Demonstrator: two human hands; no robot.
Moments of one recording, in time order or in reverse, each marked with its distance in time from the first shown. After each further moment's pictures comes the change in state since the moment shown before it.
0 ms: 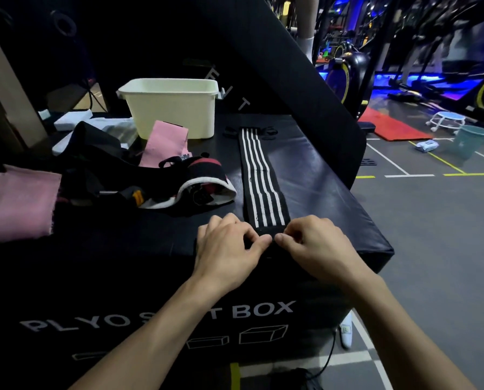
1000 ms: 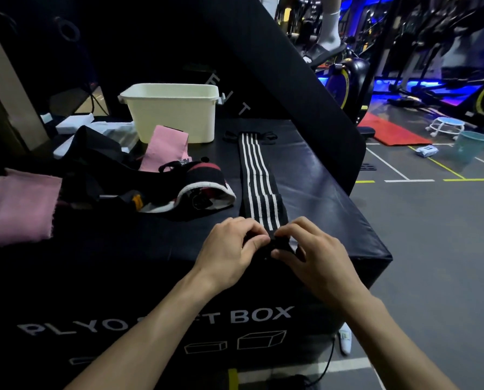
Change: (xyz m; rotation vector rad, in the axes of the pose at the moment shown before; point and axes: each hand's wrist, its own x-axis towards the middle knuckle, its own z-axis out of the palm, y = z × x) left_hand 0.014 -0.009 0.002 -0.275 -0.033 0.213; right_hand -0.012 0.020 0.019 0.093 0.223 -0.334
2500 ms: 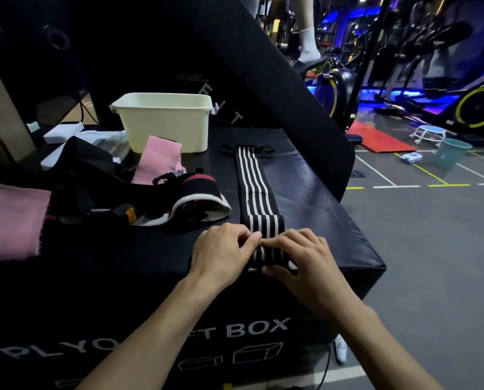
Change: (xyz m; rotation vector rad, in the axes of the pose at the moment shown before) left_hand 0.018 0.008 -0.008 0.247 0.009 -0.238; right_hand 0.005 0.006 0.013 -0.061 -0.001 -0.058
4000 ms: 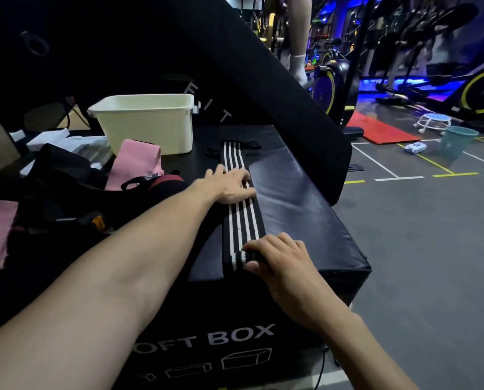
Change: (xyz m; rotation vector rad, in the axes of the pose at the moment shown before) left_hand 0.183 0.018 0.030 0.457 -0.497 0.013; right_hand 0.001 0.008 -0.006 0.099 -0.061 -0.013
